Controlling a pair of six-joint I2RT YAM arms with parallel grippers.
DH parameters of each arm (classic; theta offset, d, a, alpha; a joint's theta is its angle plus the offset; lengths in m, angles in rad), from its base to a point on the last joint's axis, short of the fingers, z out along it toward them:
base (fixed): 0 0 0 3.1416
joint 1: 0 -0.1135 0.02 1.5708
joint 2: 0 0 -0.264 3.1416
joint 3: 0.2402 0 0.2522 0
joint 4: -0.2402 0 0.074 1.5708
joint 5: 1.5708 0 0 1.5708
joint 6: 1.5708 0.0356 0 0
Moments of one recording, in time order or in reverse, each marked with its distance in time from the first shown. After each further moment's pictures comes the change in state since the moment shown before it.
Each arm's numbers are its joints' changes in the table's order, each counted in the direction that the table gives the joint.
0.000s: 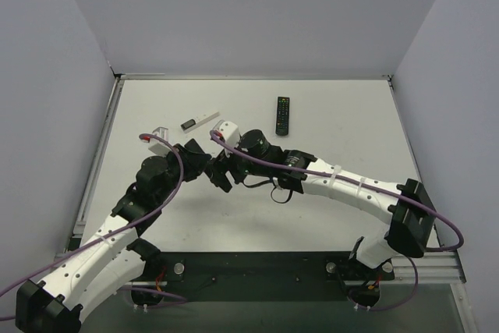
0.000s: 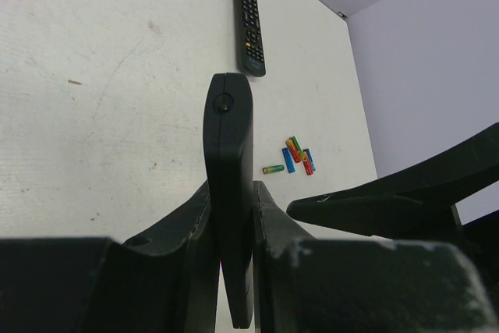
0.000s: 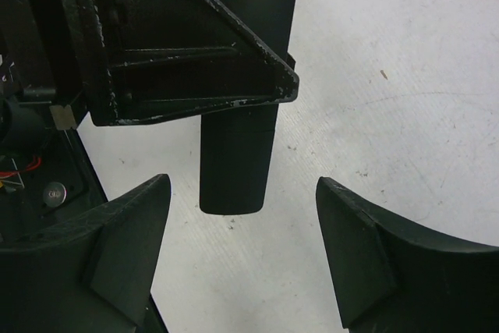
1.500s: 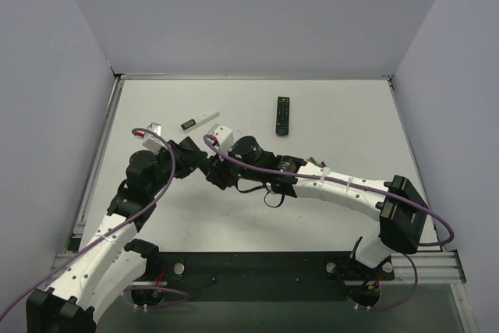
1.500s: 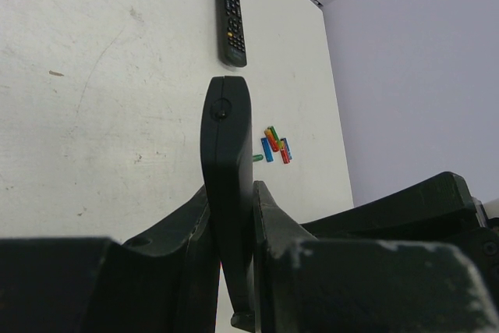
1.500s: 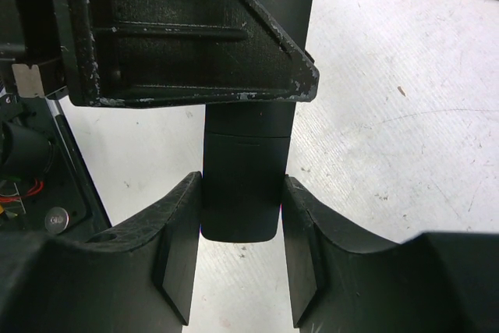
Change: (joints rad) left arm -0.199 0.012 0.003 0.007 0.259 -0.036; right arm -0.035 0.063 -0.033 0.119 0.020 0.042
